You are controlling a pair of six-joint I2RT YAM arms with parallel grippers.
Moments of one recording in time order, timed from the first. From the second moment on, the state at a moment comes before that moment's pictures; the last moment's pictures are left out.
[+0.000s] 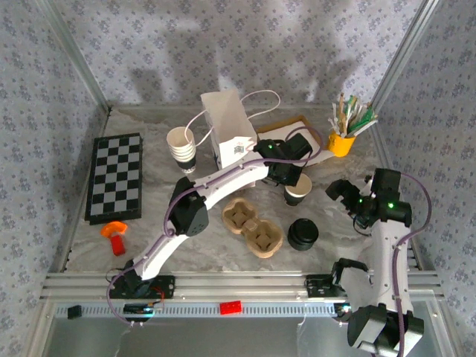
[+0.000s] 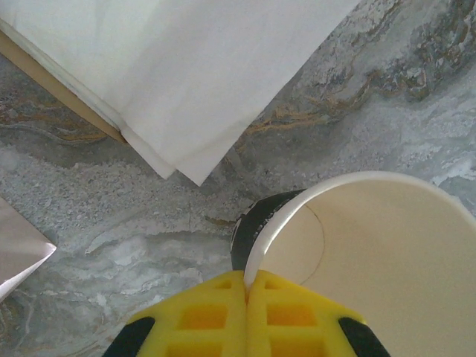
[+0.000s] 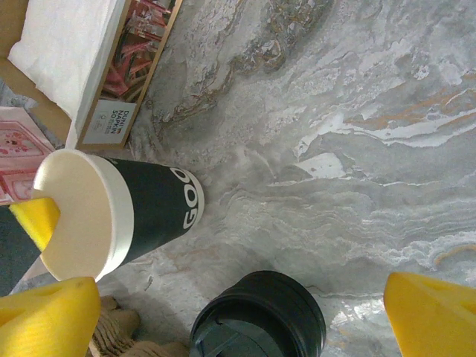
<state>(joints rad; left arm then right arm) -1.02 2.38 2.38 -1.11 -0.08 -0.55 -0.27 0.84 0.82 -1.02 -0.33 0.49</state>
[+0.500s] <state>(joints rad) -1.02 2.38 2.45 -1.17 -0.07 -0.51 -0.13 0.85 0.83 -1.06 -0.25 0.49</state>
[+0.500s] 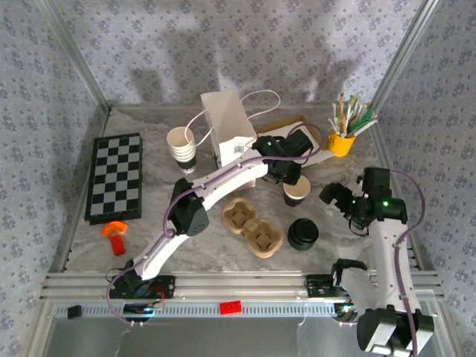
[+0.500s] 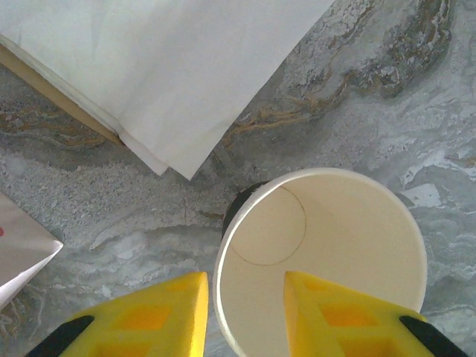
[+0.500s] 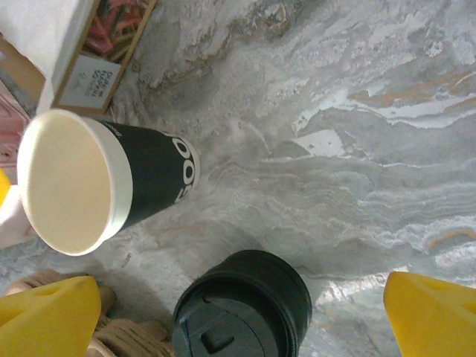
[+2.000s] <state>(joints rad) -1.05 1.63 1.45 -0.67 -0.08 -0.63 0.51 1.10 0.74 -0.99 0.00 0.70</state>
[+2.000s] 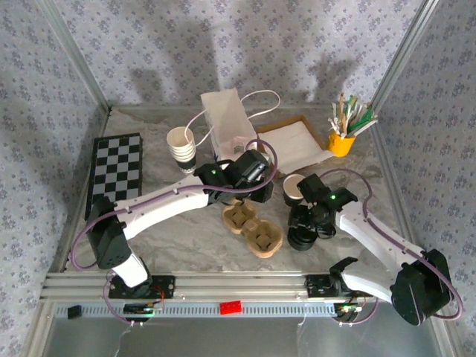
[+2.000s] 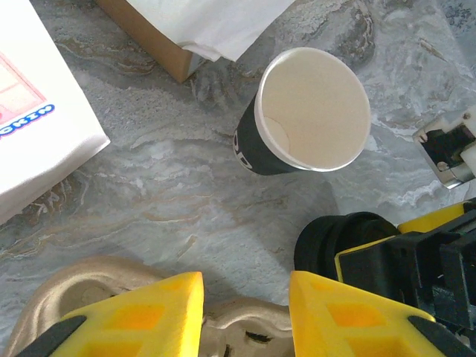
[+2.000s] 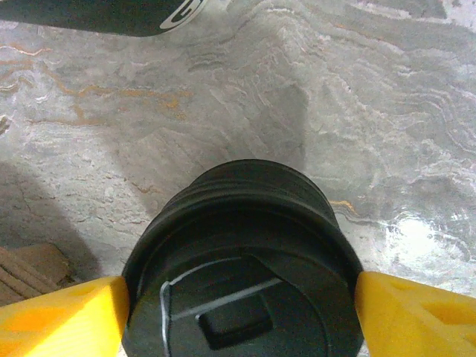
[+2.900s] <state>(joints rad) -1.02 1.60 1.42 -0.66 -0.07 -0.65 0.51 1.06 0.82 -1.06 -0.01 0.70</state>
